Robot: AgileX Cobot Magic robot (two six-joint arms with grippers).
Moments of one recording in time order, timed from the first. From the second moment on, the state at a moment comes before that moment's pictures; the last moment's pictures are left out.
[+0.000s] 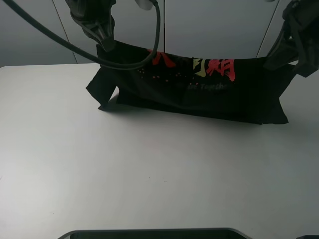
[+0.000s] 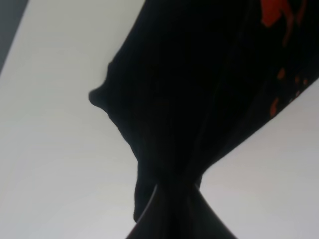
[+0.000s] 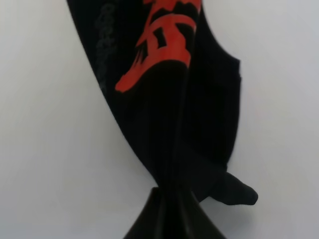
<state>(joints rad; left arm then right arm) -0.75 1.82 -1.67 0.11 1.18 0.49 0.23 1.38 -1.11 0.16 1.10 -1.01</state>
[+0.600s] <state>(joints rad) -0.75 1.72 -1.34 0.02 1.17 0.50 0.23 1.38 -0.93 0.26 1.20 -1.07</state>
